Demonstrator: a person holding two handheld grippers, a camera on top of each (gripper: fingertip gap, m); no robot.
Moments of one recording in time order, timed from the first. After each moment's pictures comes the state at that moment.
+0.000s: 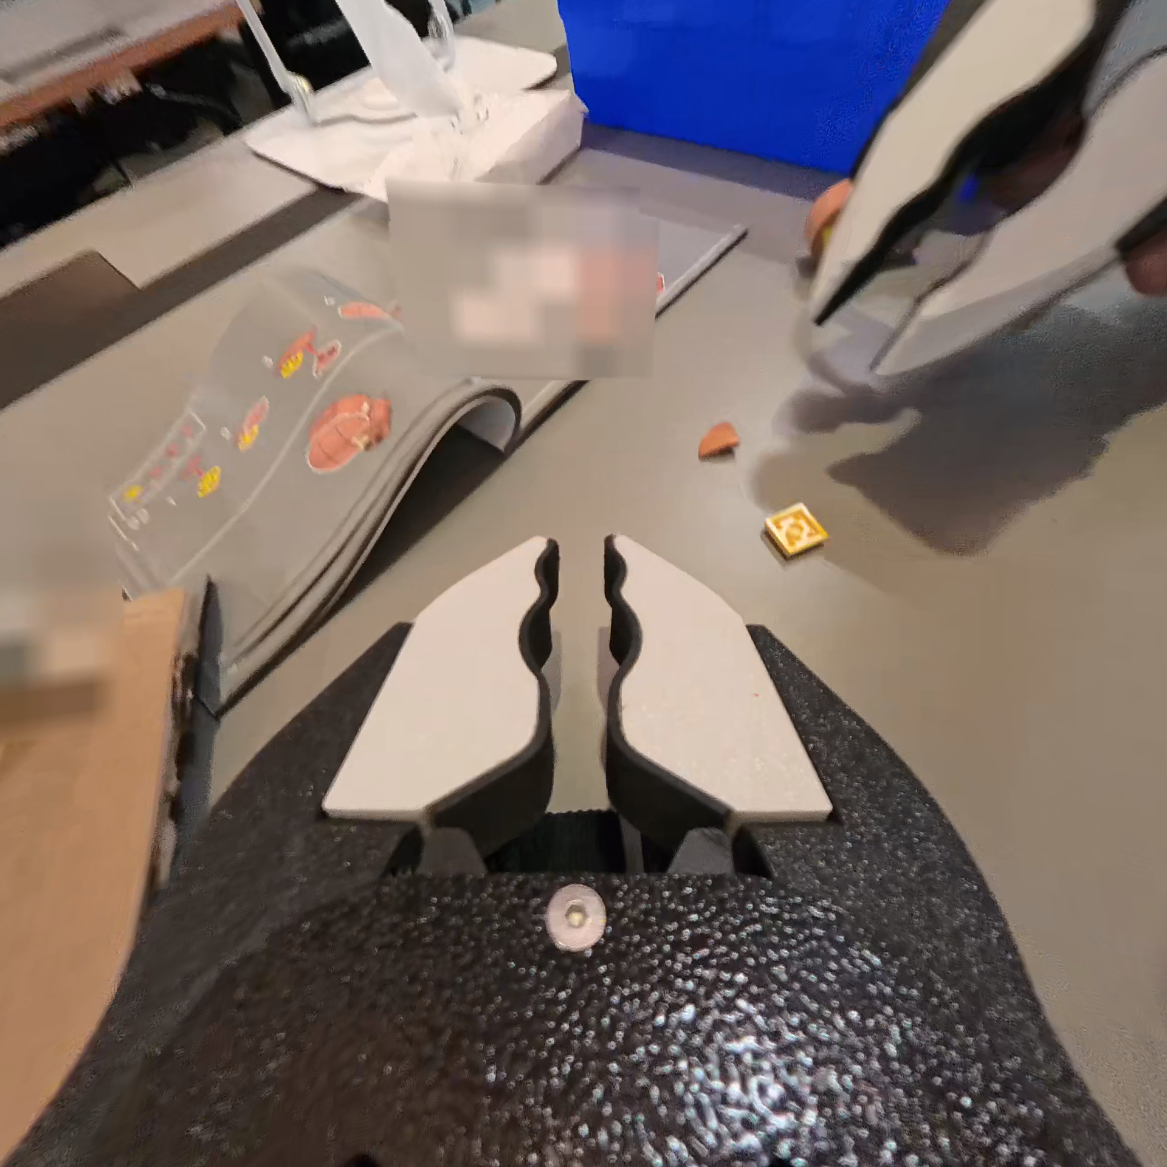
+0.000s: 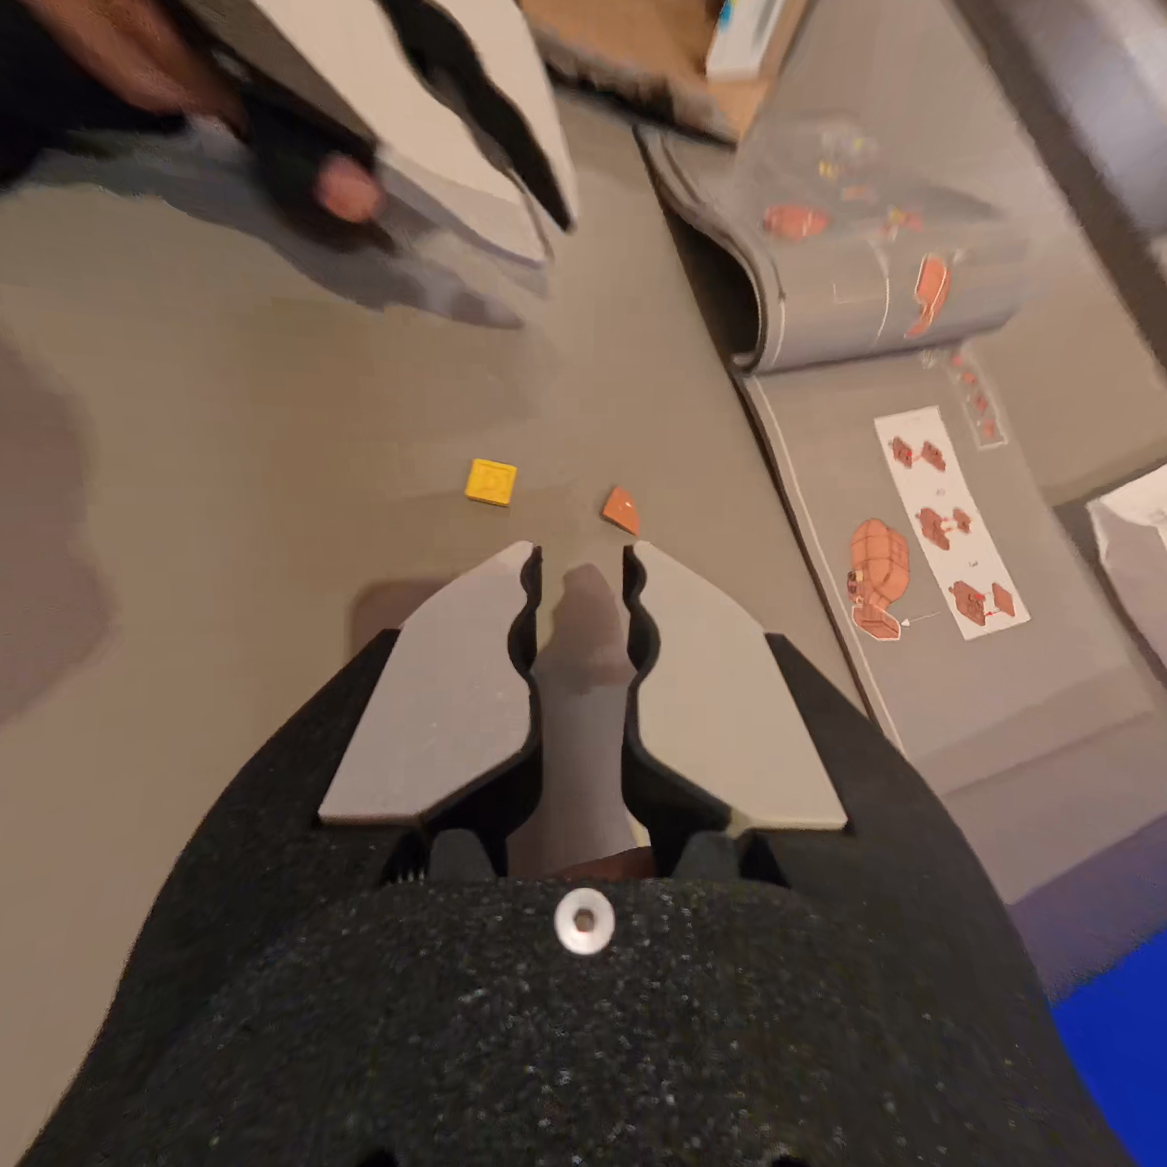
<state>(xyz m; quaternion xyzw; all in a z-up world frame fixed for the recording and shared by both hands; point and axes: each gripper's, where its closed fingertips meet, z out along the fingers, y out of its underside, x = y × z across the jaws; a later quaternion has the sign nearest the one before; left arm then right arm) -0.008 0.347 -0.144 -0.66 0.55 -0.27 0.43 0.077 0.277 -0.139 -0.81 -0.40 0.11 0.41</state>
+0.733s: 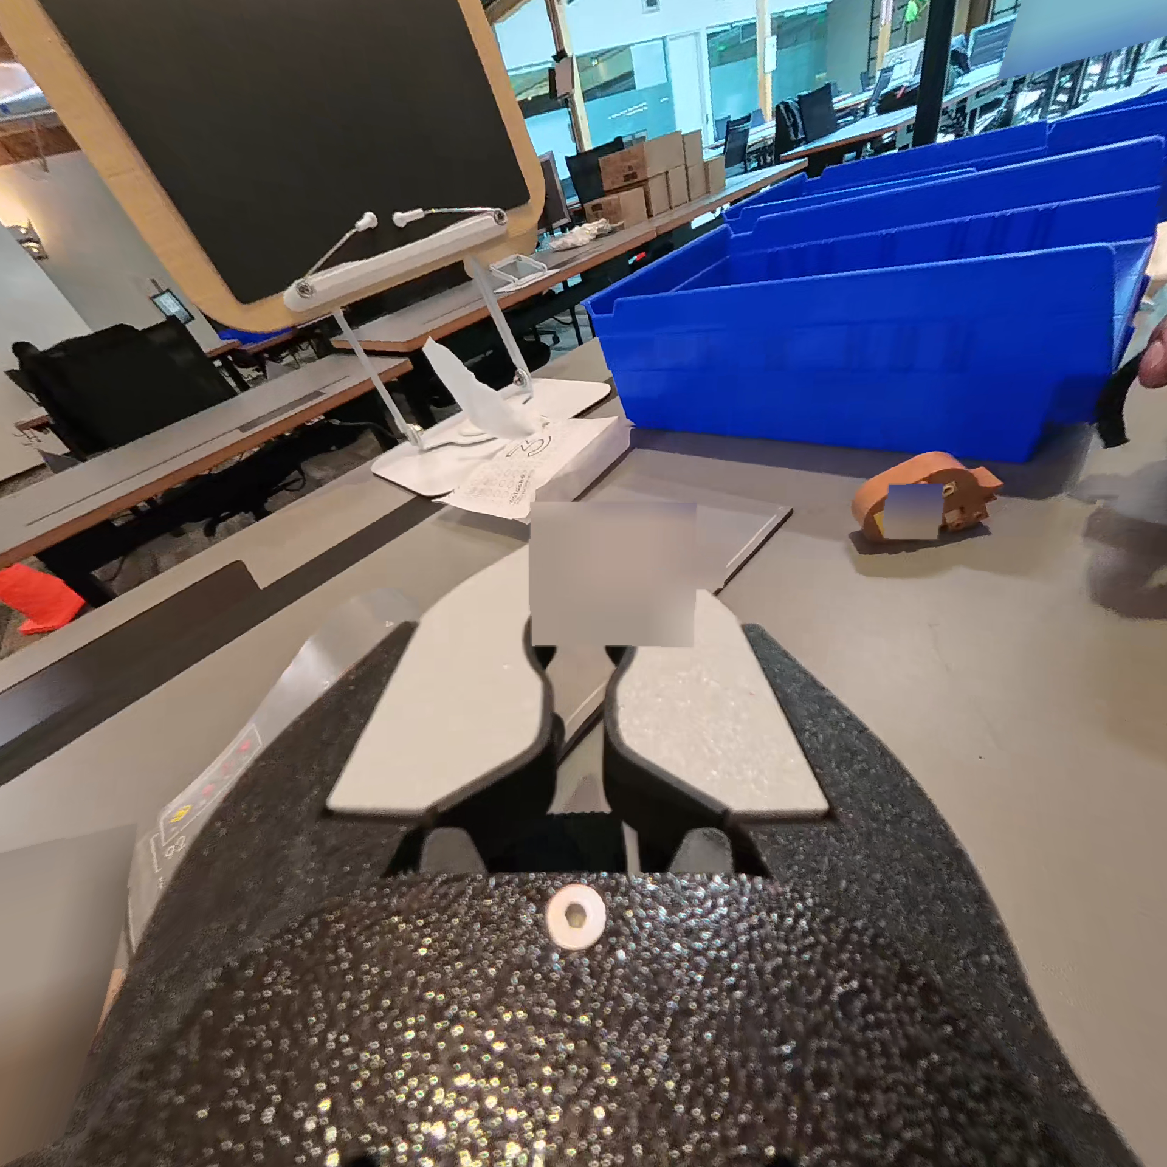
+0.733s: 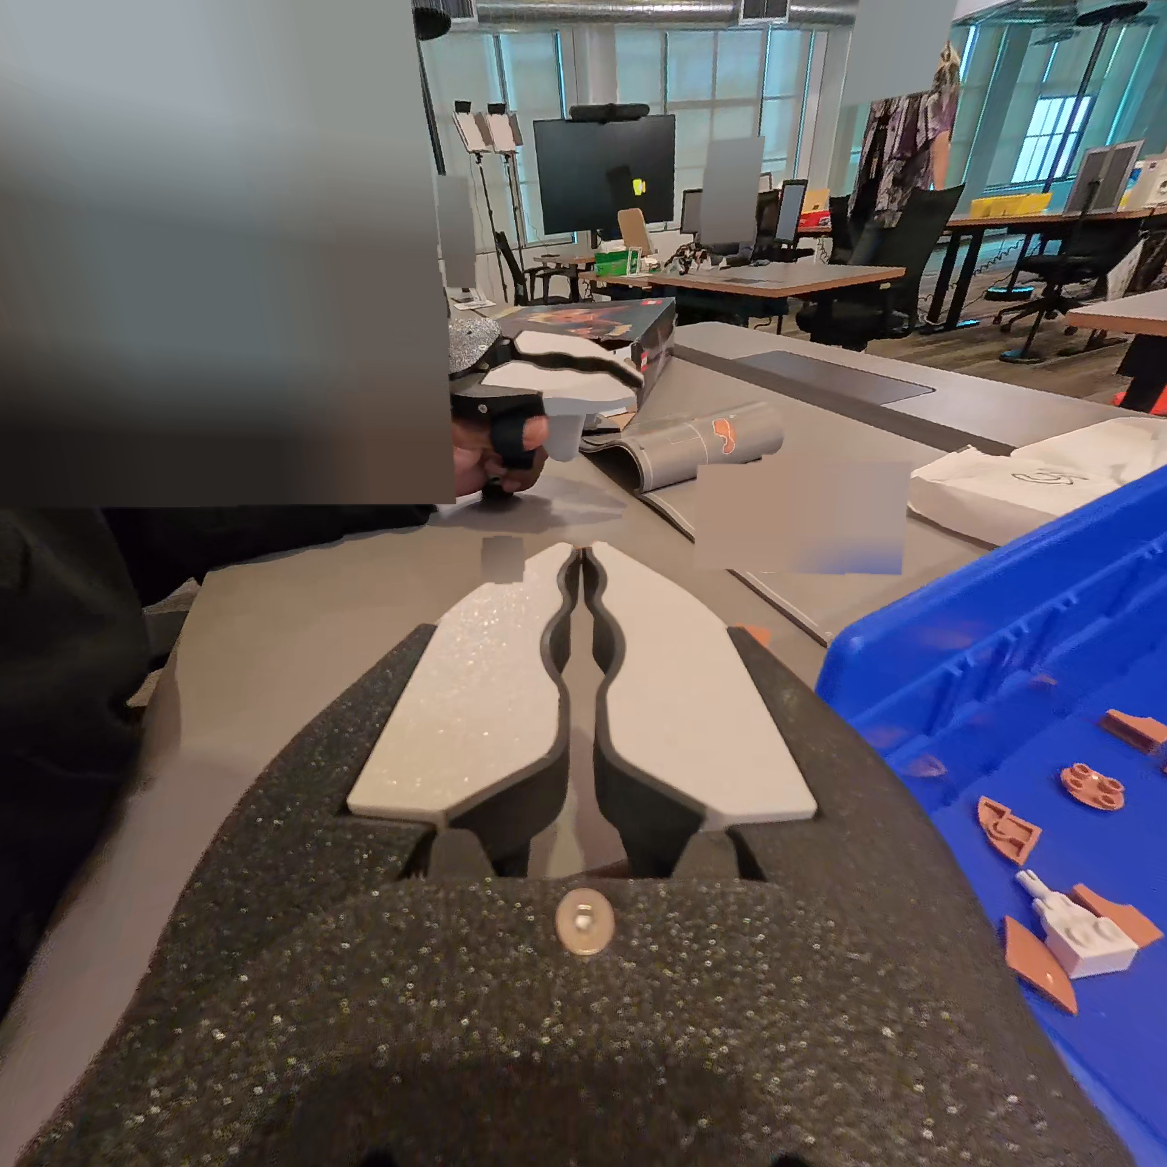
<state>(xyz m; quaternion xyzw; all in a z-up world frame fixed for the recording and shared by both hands) 0.083 0.373 -0.091 -0.55 0.50 -0.30 0.59 0.170 0.214 -0.081 -0.69 -0.22 0.27 0.63</state>
